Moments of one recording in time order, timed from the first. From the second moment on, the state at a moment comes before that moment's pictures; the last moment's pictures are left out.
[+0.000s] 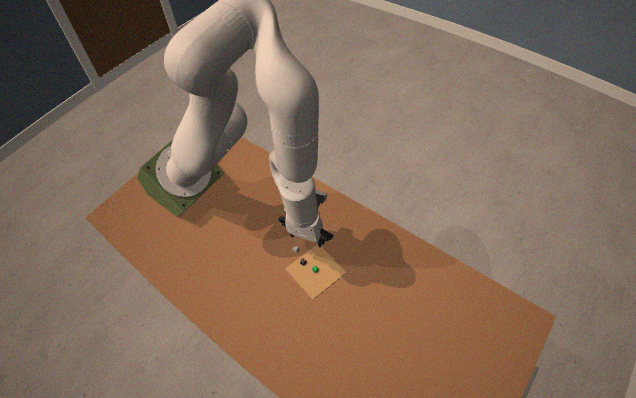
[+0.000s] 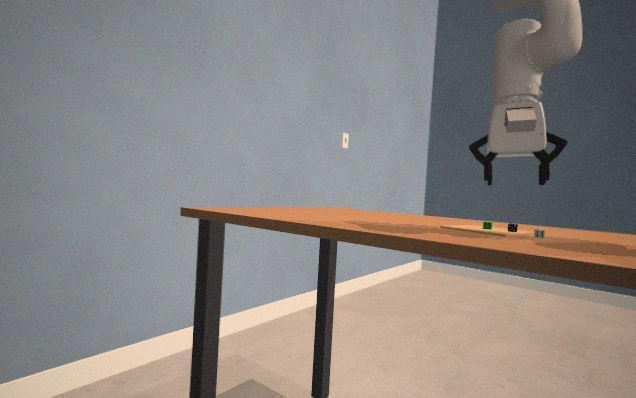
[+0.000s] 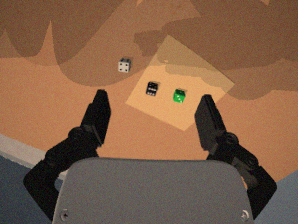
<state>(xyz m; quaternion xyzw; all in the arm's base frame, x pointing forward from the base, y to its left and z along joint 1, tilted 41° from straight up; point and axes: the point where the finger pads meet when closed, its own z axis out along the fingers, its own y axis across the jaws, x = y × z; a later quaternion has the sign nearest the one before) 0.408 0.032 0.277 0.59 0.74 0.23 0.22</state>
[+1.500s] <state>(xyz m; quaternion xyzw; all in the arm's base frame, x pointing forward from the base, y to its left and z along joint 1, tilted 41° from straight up) 0.354 0.021 0.234 -0.08 0.97 0.03 0.23</state>
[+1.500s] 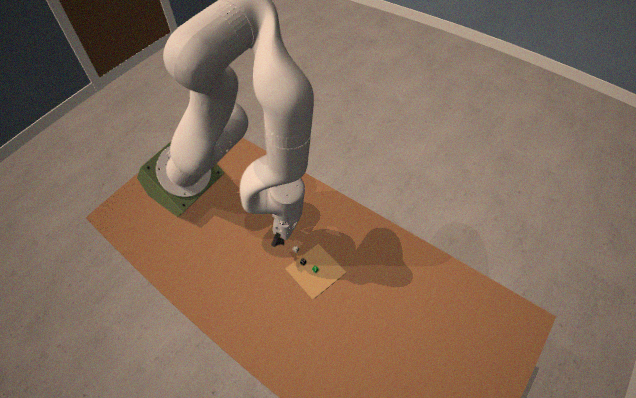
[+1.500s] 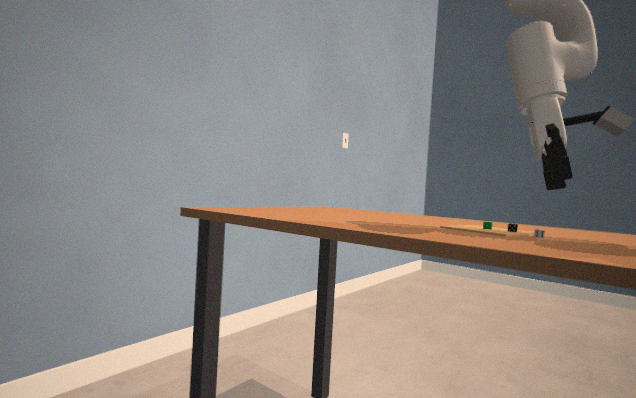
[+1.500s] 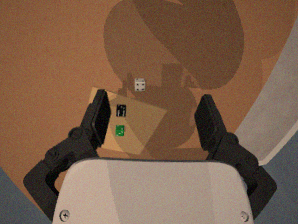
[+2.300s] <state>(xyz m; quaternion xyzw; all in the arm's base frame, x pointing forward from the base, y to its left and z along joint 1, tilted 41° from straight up) 0.343 -0.001 0.225 -0.39 0.90 -0.07 0.18</state>
